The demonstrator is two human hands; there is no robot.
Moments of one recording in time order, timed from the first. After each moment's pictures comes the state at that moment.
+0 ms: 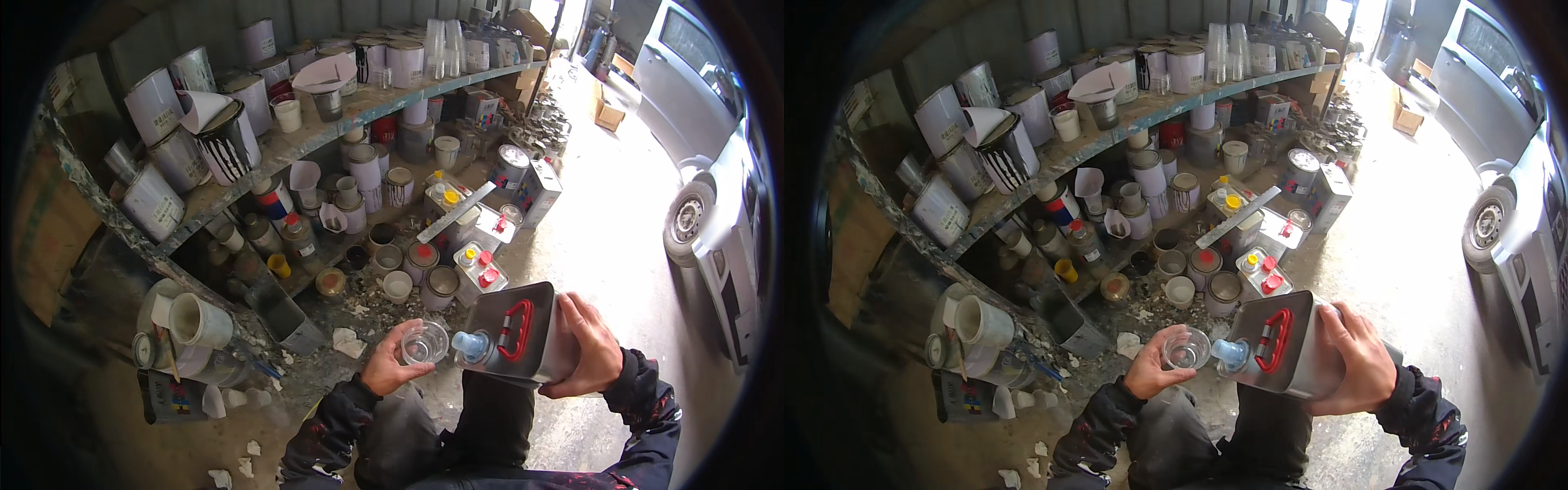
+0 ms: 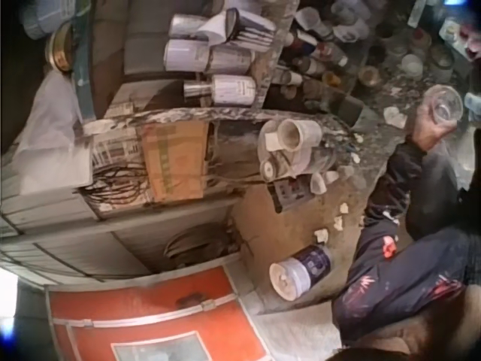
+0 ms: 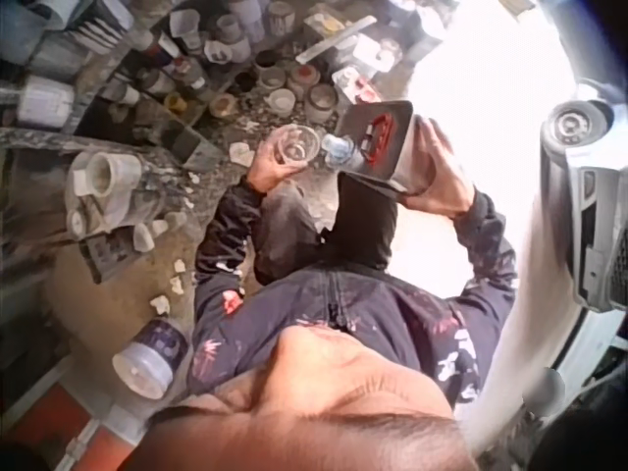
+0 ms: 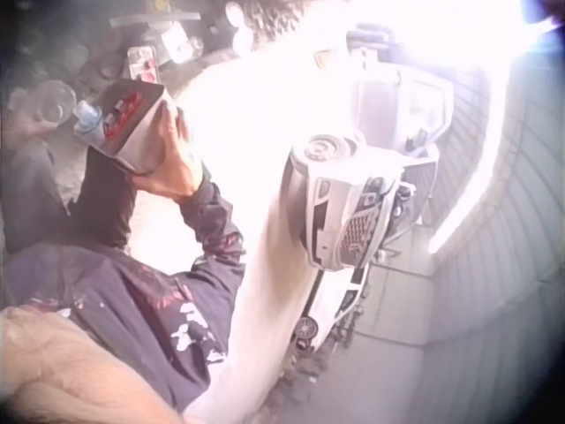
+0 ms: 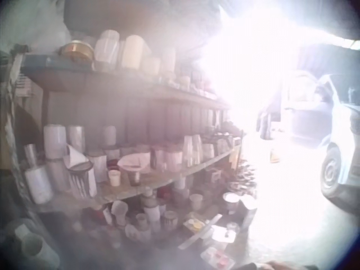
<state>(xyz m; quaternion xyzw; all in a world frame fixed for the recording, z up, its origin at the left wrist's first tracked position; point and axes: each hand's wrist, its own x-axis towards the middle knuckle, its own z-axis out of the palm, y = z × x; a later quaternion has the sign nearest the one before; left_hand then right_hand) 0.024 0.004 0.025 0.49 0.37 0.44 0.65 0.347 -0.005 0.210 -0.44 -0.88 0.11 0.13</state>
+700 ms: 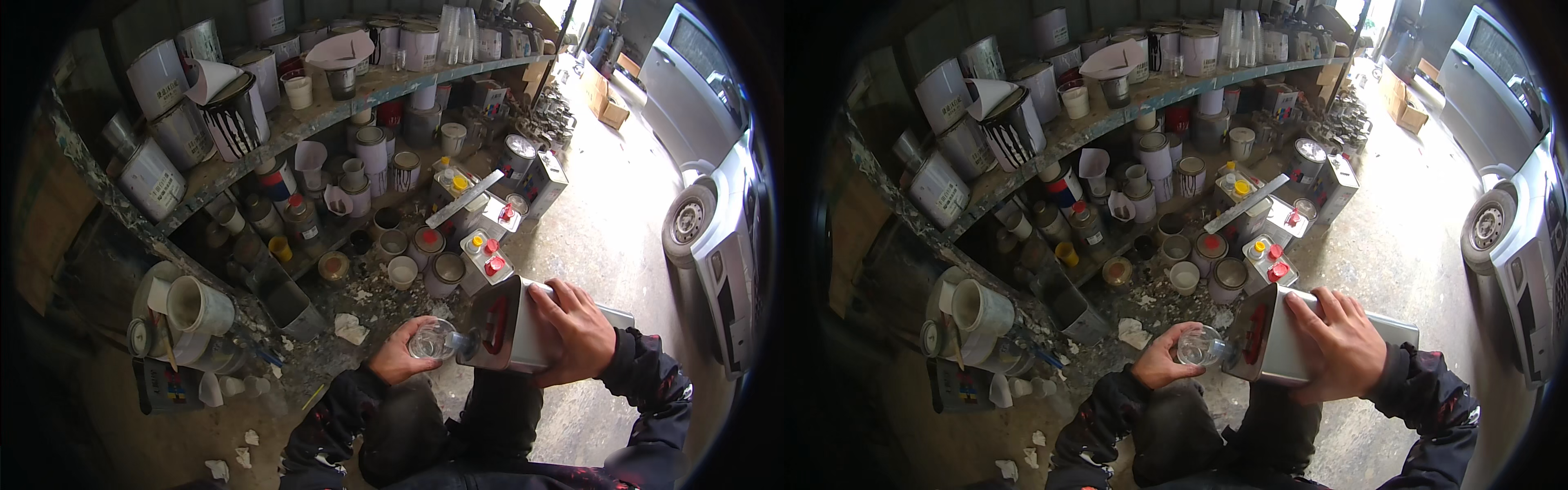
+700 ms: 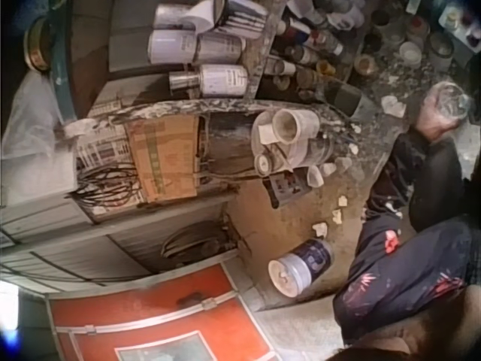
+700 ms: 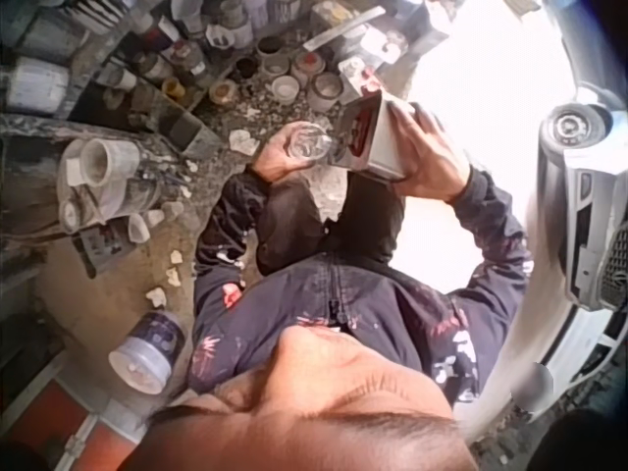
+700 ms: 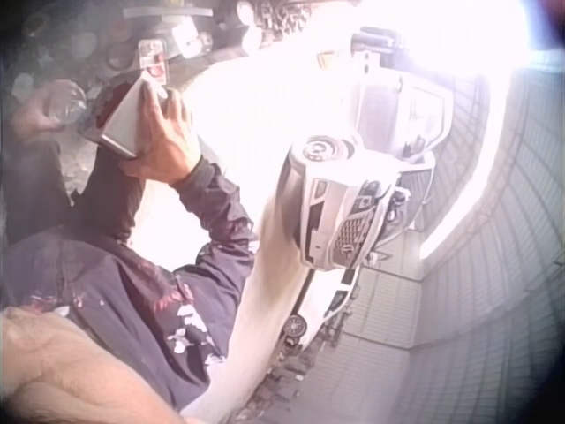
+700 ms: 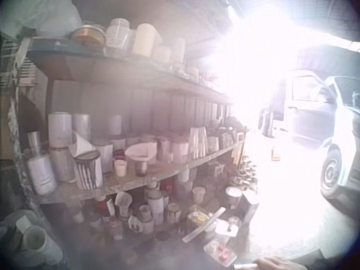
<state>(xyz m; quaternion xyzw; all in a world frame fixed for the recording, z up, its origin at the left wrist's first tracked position) 0.013 0.007 -0.008 0.53 0.34 0.40 0.67 0.296 0.012 0.217 -0.43 -0.90 0.09 0.00</state>
